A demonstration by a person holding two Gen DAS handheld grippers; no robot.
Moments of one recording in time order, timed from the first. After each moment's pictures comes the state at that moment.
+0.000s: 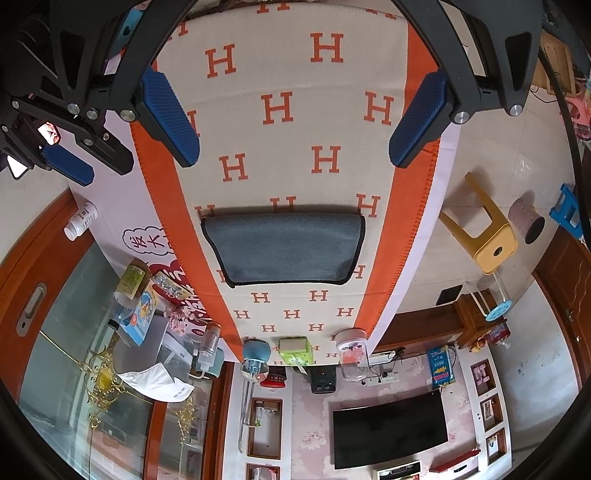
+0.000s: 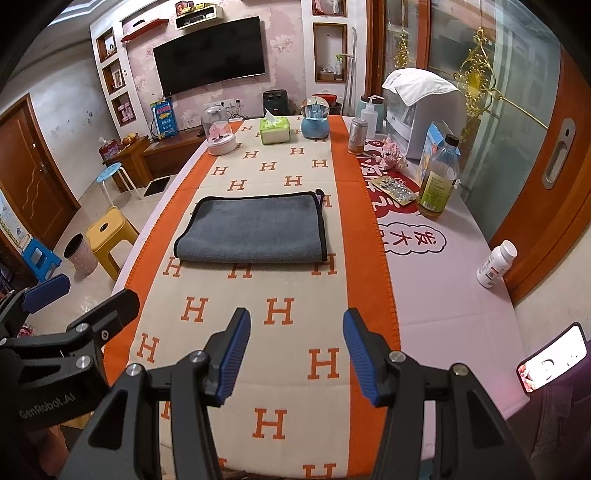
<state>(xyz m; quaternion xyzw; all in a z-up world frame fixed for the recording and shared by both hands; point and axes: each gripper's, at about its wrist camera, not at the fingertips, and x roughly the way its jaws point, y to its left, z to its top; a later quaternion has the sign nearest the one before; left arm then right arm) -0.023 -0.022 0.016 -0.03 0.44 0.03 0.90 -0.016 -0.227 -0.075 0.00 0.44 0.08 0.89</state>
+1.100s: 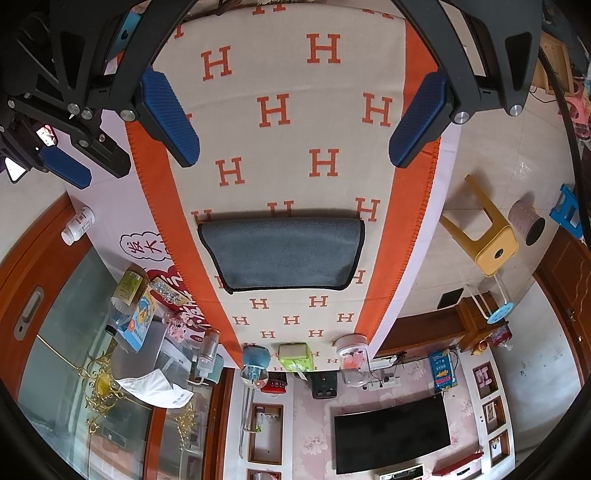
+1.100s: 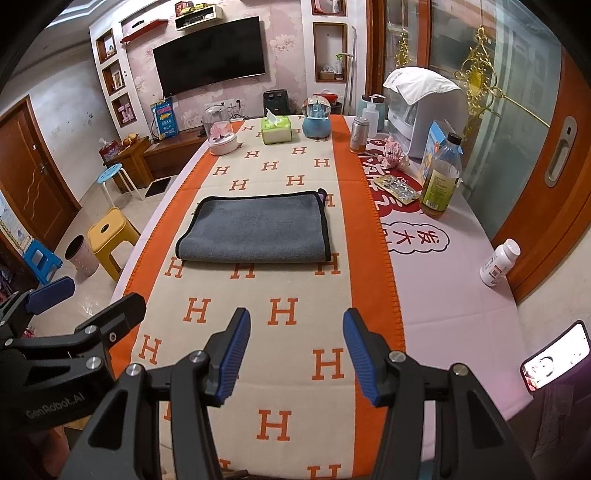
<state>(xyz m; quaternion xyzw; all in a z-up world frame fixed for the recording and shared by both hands) -0.026 -0.020 0.009 -0.03 0.45 0.02 0.89 -0.018 -0.223 -0.078 0.00 0.44 0.08 0.89</state>
